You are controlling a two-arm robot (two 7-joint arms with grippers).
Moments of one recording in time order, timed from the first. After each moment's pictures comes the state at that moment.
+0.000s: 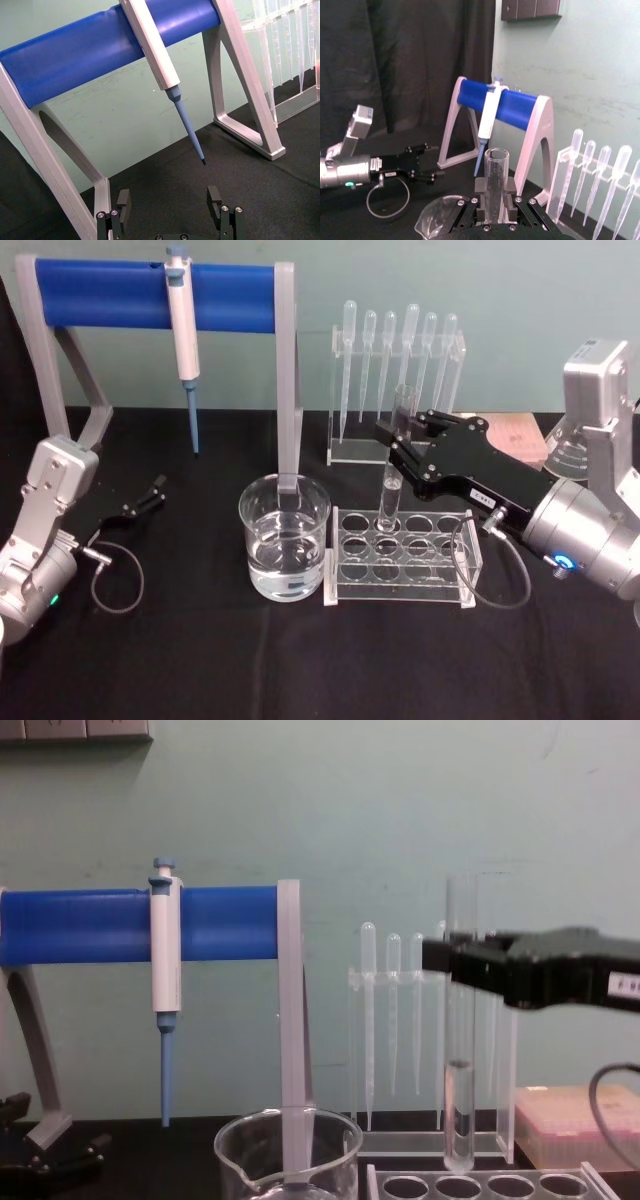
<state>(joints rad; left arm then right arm) -0.20 0.60 0.45 -1.41 -0.25 -0.12 0.03 0.19 0.53 -0.36 -1.80 0.48 0.09 0.43</state>
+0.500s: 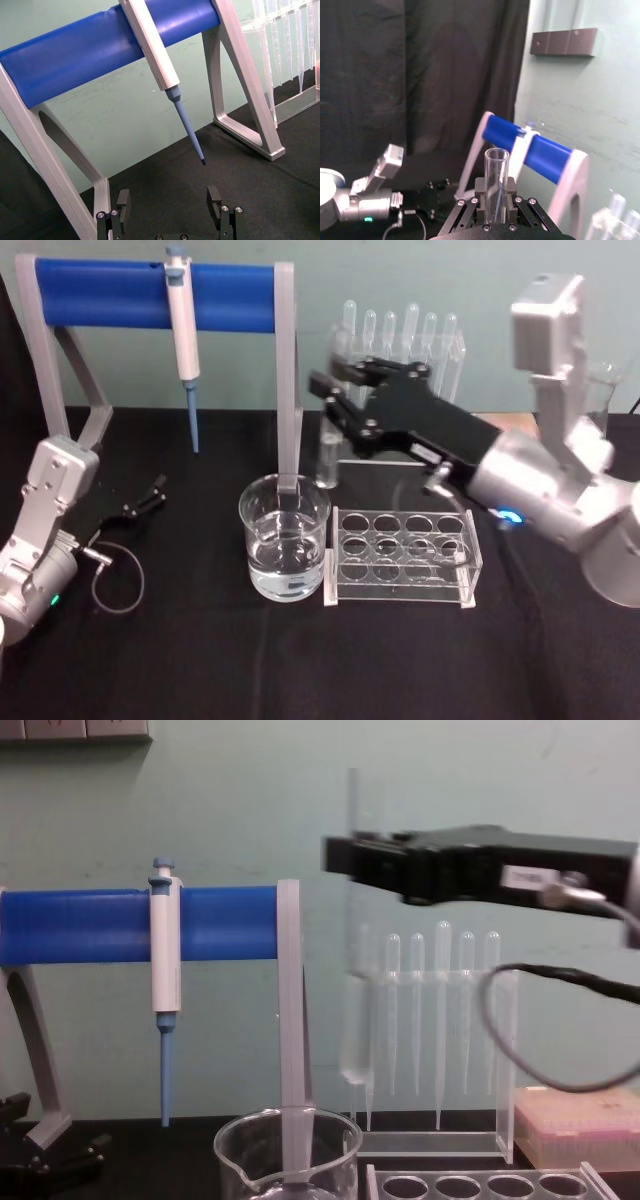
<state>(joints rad) -0.20 0.60 0.45 -1.41 -0.25 -0.12 0.03 0.32 0.47 -0.44 -1.82 0.44 0.11 0.44</state>
